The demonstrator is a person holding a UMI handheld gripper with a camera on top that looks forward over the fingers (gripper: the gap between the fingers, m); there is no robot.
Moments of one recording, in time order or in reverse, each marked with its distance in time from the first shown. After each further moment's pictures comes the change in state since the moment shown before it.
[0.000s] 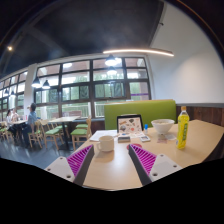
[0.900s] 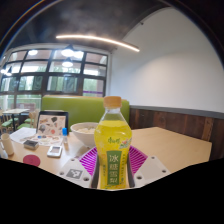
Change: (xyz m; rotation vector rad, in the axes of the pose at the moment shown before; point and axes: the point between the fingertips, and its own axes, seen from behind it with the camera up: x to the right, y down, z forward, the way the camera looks) arm 0.412 0.002 0.183 -0.010 0.492 -0.097
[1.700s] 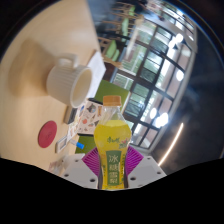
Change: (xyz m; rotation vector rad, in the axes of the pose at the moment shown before) arm -0.332 -0.094 -0.072 0.316 -0.061 -1.883
